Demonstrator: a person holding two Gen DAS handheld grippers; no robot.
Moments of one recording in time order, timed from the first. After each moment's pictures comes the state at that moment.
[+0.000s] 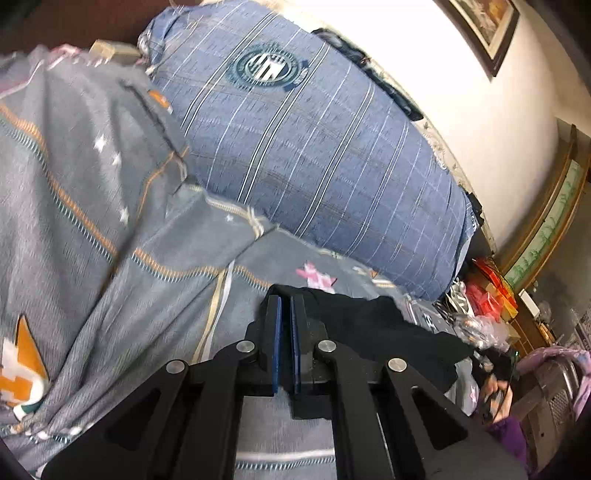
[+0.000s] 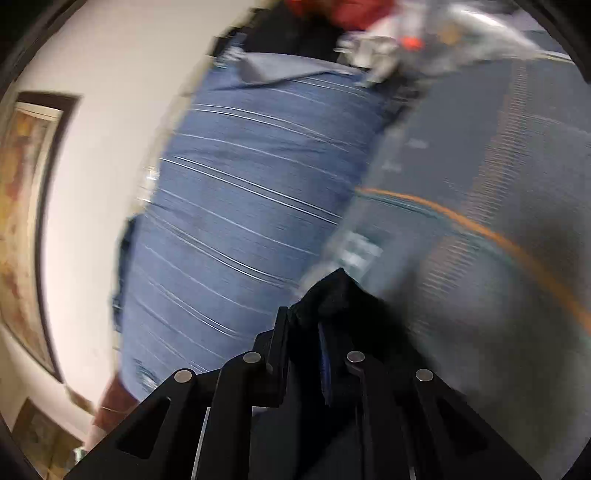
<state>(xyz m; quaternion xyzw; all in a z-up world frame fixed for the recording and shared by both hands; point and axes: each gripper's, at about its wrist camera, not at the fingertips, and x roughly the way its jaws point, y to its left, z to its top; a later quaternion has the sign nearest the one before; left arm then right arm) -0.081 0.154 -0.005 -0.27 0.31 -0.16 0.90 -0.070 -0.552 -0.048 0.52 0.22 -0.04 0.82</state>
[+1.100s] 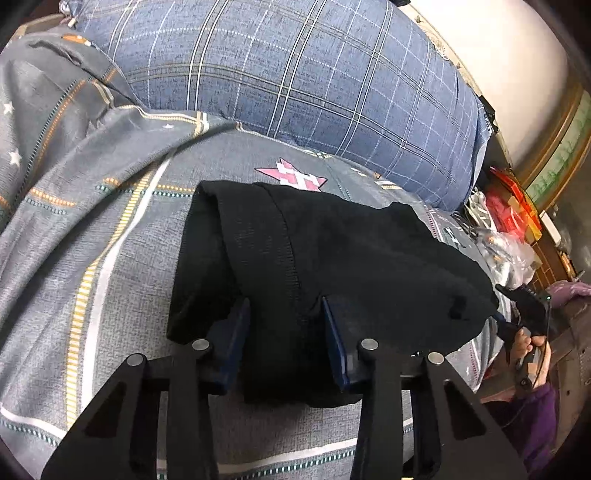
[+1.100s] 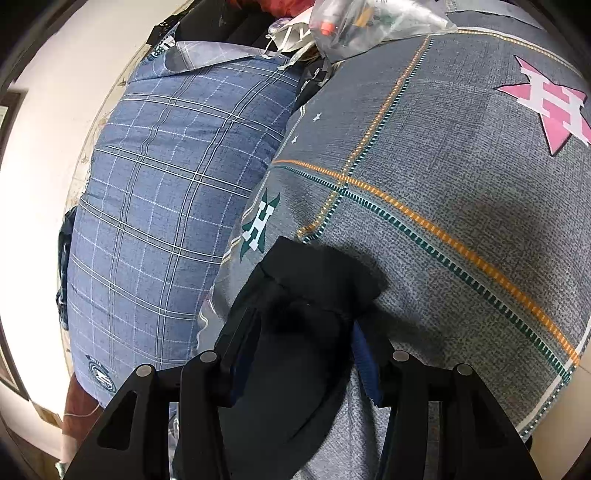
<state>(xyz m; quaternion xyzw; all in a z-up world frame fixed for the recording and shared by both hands) -0.045 0.041 -0.047 -0.16 0.44 -0.19 0.86 -0.112 -0.543 -0.061 0.52 0.30 -0.12 0.79</state>
